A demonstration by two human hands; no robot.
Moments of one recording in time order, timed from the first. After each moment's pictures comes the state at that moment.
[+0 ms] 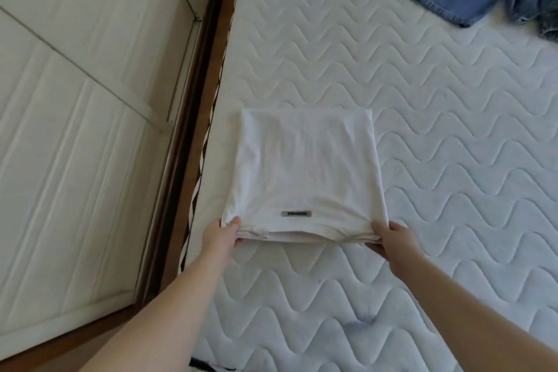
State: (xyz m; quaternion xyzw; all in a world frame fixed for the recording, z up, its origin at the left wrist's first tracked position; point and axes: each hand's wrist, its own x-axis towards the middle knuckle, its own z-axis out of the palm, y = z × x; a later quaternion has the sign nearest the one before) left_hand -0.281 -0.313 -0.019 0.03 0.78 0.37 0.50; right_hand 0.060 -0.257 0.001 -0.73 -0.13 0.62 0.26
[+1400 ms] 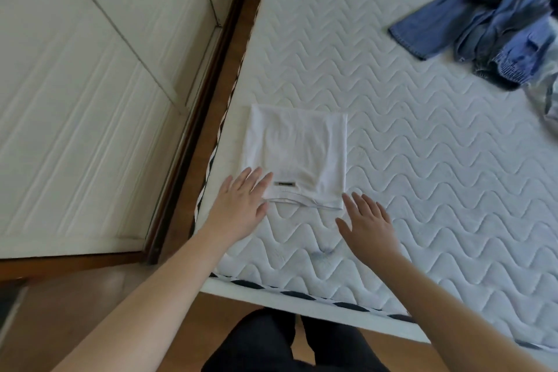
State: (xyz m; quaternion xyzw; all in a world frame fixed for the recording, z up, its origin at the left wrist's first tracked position) left_hand -0.210 -0.410 0.227 0.73 0.67 -0.07 0.14; right_hand 0.079 -0.378 0.202 -0.58 -0.79 0.17 -0.13
